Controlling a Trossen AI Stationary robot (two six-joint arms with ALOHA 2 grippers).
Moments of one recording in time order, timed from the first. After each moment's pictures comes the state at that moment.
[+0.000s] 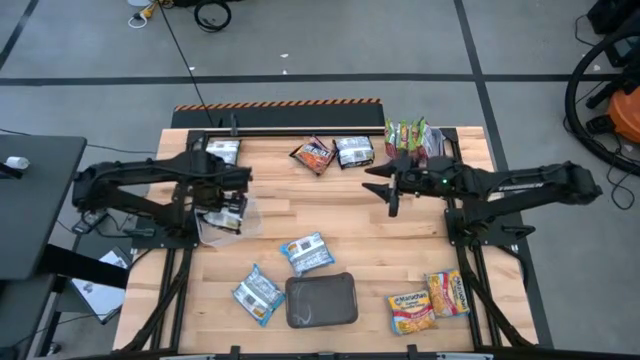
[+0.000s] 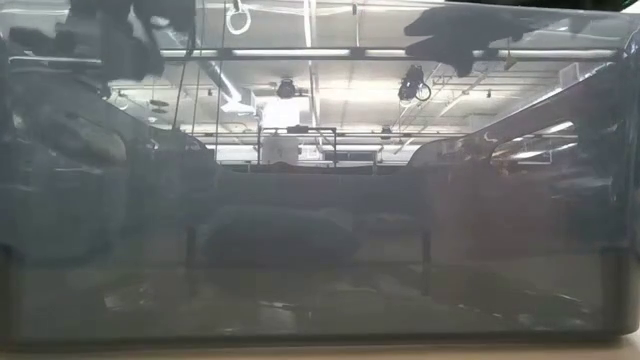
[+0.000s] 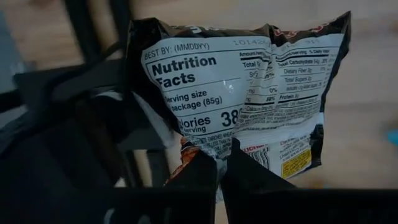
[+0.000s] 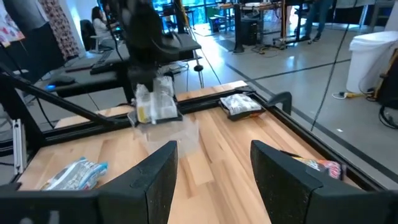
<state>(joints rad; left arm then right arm) 0.17 1.22 1.09 -1.57 -0.02 -1.28 -0.07 0.91 0.60 0.18 0.15 0.14</state>
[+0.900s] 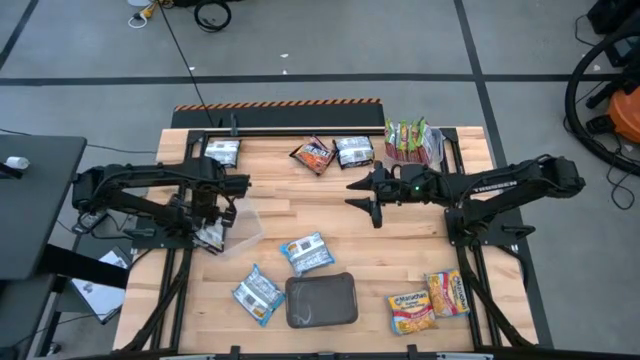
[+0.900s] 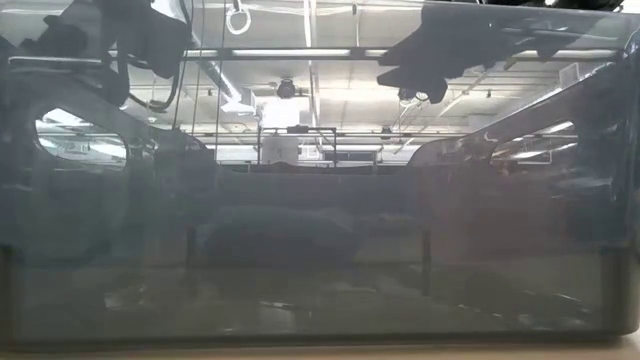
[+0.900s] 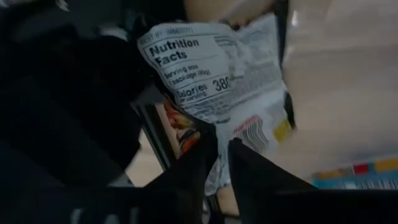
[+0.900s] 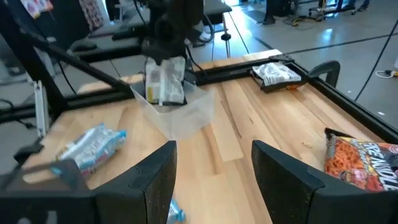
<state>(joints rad) 0.22 1.22 0.89 -1.57 0.22 -1.14 -0.06 1.16 0.60 0.34 0.02 0.14</state>
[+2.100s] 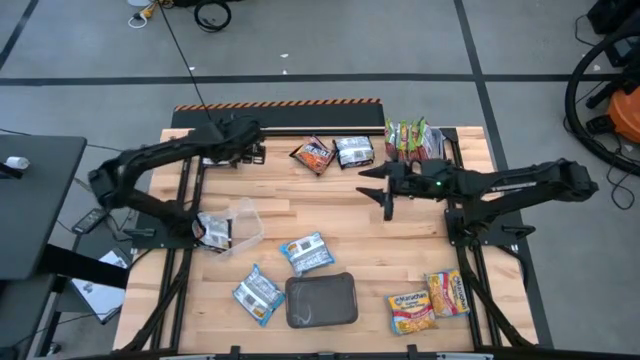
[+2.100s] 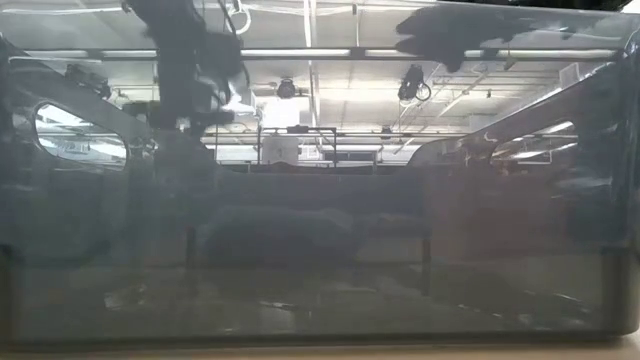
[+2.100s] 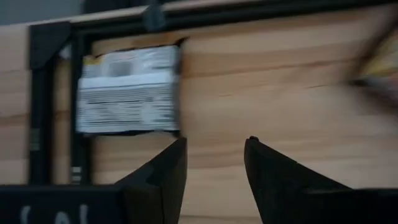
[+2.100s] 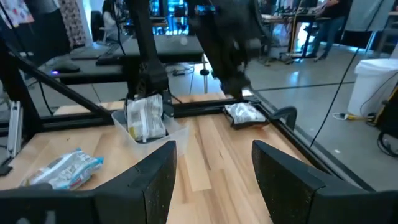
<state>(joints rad) 0.58 1.40 1.07 -0.96 -0.46 -0.83 -0.05 0.99 0.60 0.28 0.13 0.02</state>
